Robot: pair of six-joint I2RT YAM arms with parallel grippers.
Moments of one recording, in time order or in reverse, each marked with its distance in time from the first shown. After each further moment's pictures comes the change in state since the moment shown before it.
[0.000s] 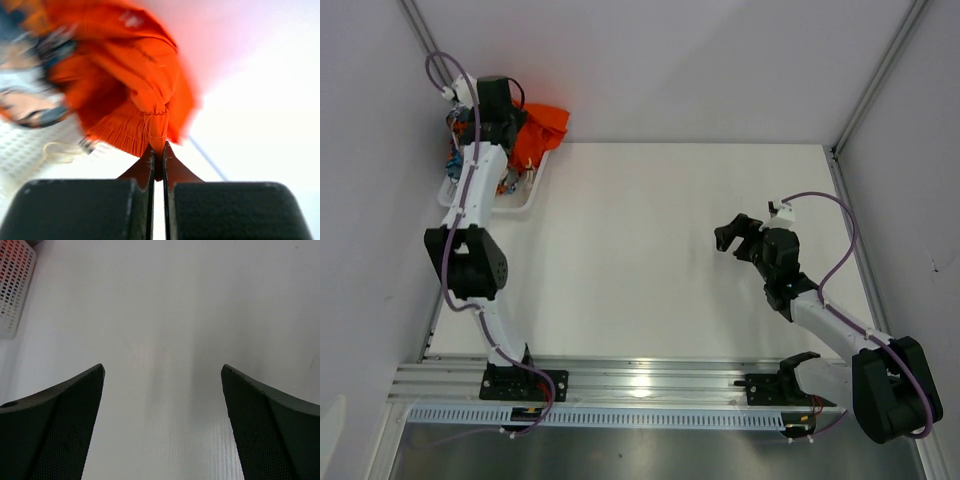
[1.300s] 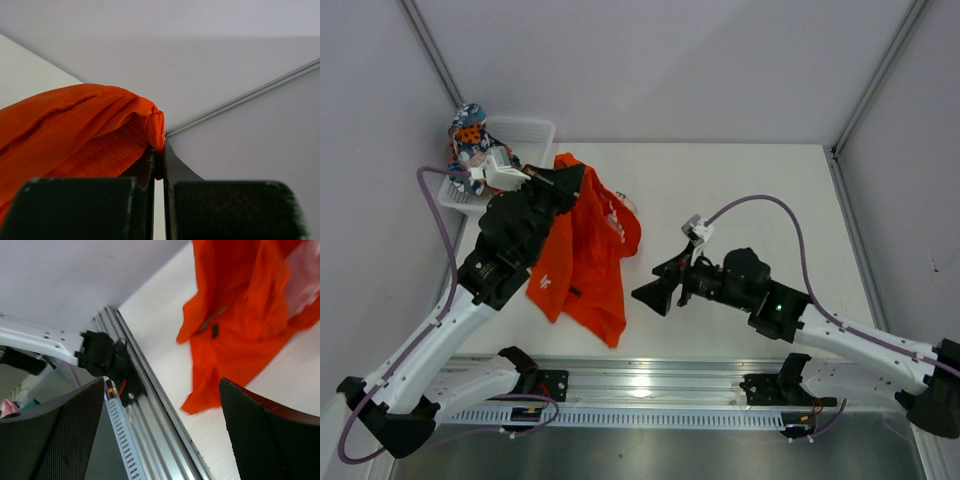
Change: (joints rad) left arm -0.655 -1.050 -0.886 0.382 -0.082 -0.092; right arm 0.673 -0.182 0.277 -0.263 -0.233 -0.040
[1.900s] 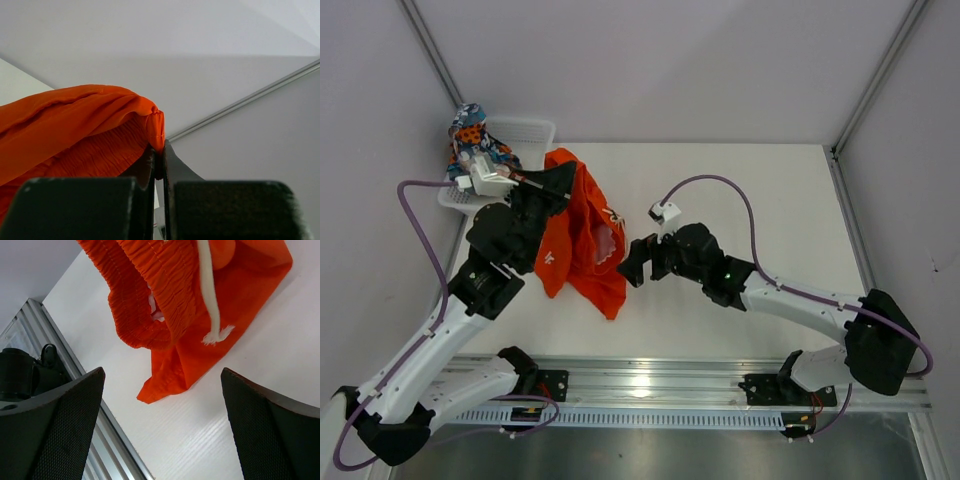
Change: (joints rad) left arm -0.023 -0.077 -0.051 0.094 -0.050 -0.003; right arm -0.076 0.425 0.139 0.056 0.094 -0.086
